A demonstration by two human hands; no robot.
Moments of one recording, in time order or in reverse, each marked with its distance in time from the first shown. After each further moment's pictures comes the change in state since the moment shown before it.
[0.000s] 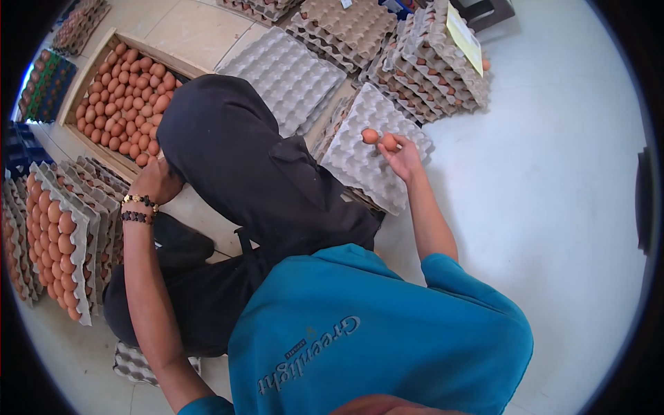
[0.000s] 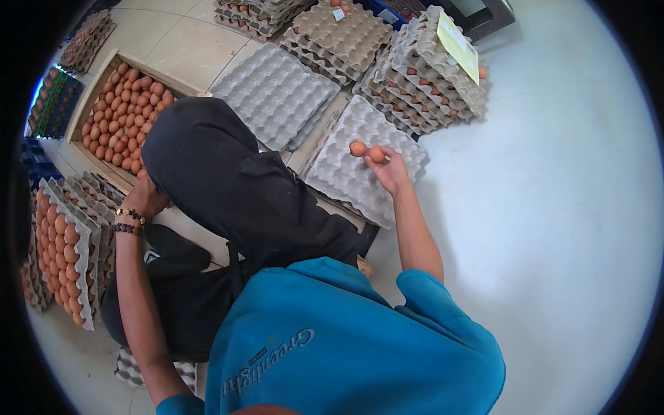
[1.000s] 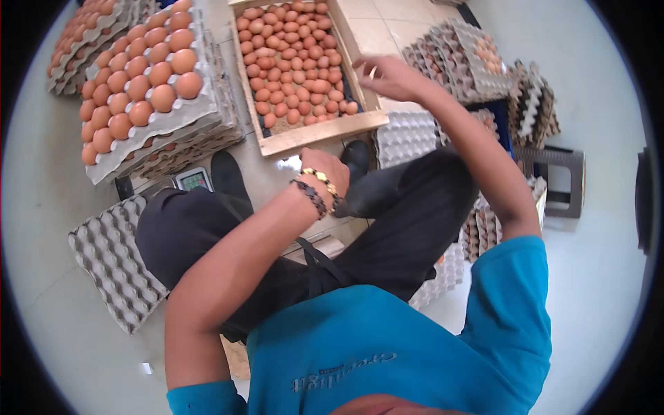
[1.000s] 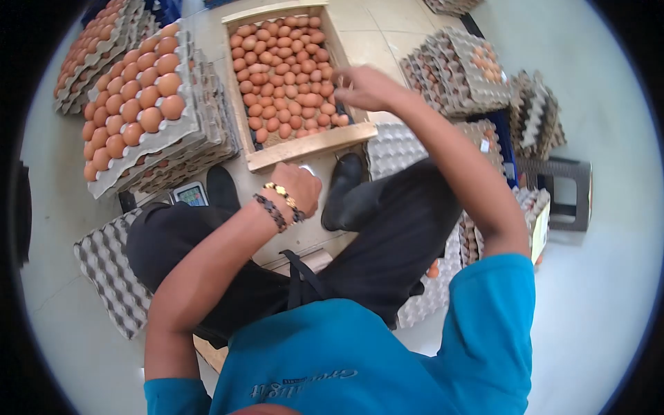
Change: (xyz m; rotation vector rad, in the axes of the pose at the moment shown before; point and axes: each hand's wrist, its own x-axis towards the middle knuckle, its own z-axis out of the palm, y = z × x) left_hand -0.024 0.043 0.007 0.097 0.049 -0.261; right_hand -0.065 0.064 0.550 -1.970 -1.384 -1.047
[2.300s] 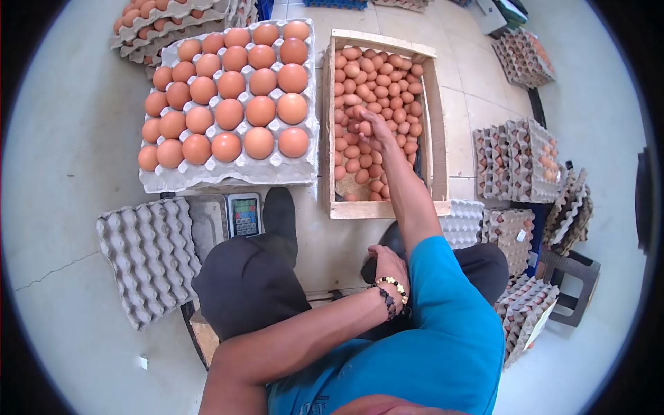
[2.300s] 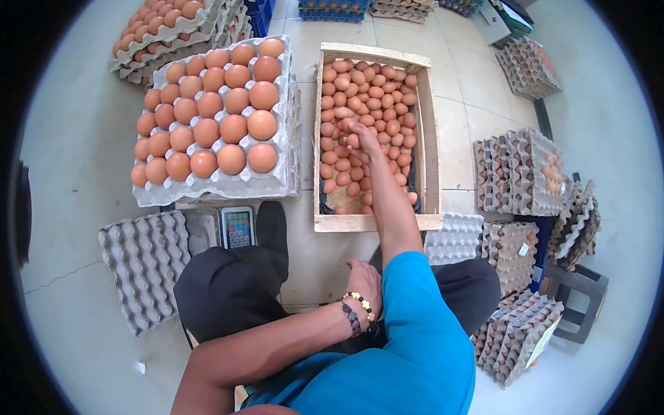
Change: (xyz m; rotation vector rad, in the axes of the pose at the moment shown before) left_hand 0.013 0.017 0.014 -0.065 -0.264 -0.065; right_hand 0.261 0.032 0.213 1.740 -0.065 0.294
